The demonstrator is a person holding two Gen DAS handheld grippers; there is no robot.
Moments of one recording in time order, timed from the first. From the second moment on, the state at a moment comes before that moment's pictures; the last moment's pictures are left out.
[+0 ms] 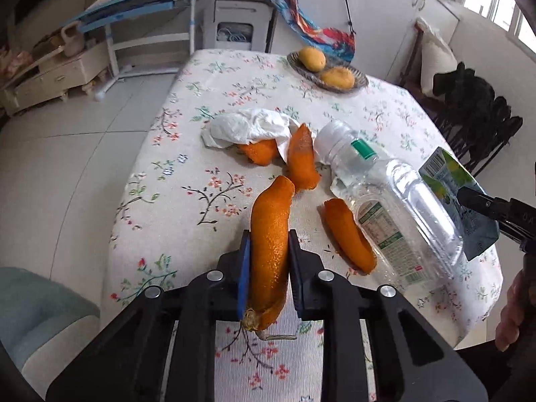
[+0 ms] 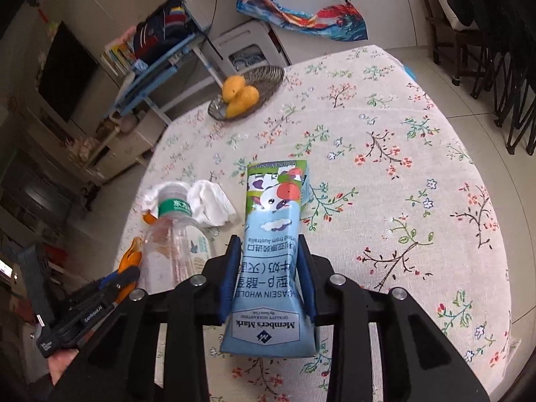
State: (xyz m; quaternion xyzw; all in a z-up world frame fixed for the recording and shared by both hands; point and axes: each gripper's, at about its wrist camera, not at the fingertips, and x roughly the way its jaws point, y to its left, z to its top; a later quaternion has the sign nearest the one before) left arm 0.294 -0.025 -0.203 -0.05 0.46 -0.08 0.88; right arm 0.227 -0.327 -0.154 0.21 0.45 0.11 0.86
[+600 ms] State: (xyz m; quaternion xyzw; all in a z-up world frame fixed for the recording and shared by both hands) left arm 0.244 -0.019 -0.184 -0.06 0.43 -0.08 0.90; right arm 0.182 -0.339 -0.127 0.25 0.40 0.13 0.87
